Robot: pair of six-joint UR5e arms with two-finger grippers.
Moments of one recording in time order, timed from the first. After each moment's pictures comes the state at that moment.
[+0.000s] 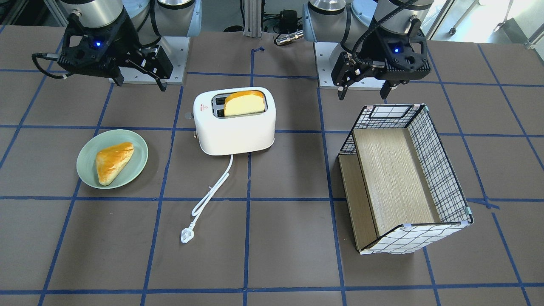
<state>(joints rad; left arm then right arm) -1.58 -1.46 -1.67 -1.53 1.56 -0.10 1.60 -1.65 1.61 -1.47 -1.51 0.19</state>
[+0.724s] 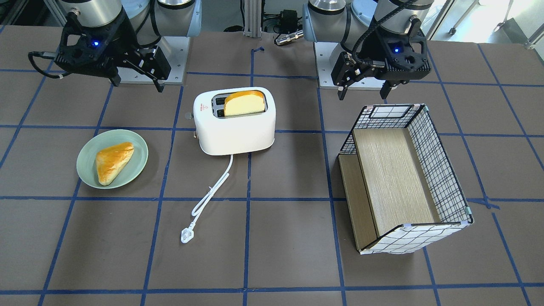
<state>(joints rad) -1.58 -1.46 -1.67 -1.53 1.56 -0.10 1.60 -1.65 1.60 -1.48 -1.55 0.19</state>
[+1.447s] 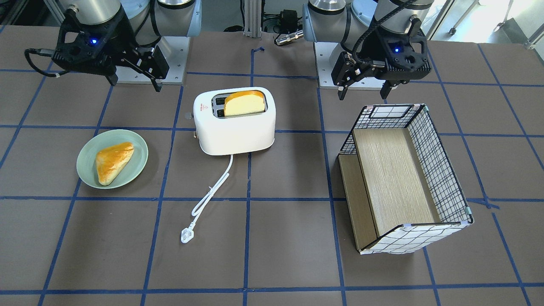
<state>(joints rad) -1.58 -1.46 -1.67 -1.53 1.56 -0.10 1.60 -1.65 1.60 -1.48 -1.55 0.19</state>
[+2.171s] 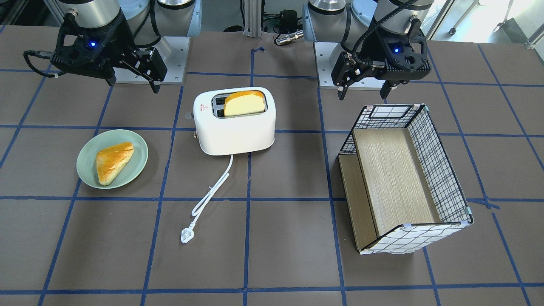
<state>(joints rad) -1.58 -1.46 -1.67 -1.53 1.56 -0.10 1.59 -1.64 1.60 -1.48 -1.57 0.20</state>
